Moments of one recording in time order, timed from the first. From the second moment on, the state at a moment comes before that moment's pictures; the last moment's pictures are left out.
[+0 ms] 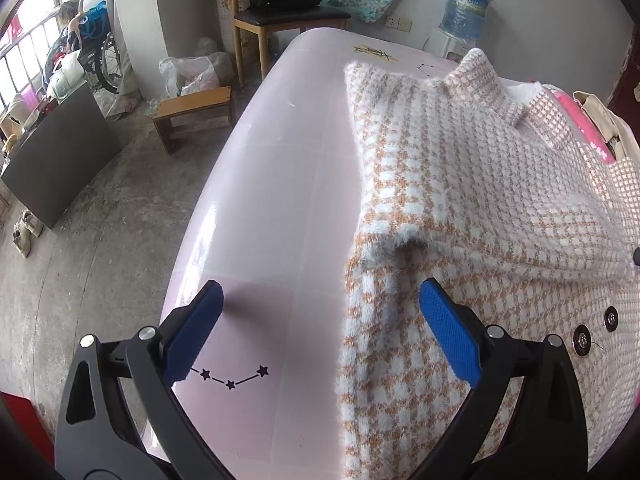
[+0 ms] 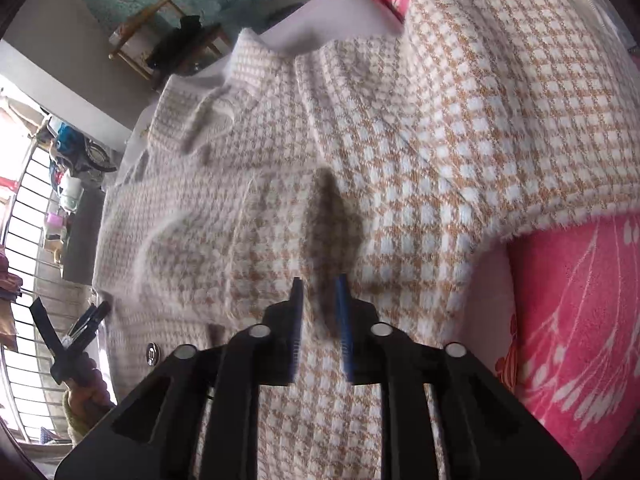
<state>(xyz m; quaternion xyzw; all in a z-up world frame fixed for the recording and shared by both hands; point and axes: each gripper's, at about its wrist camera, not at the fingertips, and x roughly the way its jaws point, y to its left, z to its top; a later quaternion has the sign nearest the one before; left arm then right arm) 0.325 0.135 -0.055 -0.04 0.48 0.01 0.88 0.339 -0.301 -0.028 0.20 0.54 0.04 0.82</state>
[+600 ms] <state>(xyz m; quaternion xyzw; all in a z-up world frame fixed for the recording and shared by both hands) 0.333 0.139 -0.061 -0.04 0.48 0.04 0.88 0.419 -0.258 -0.034 0.08 0.56 0.00 0.83</state>
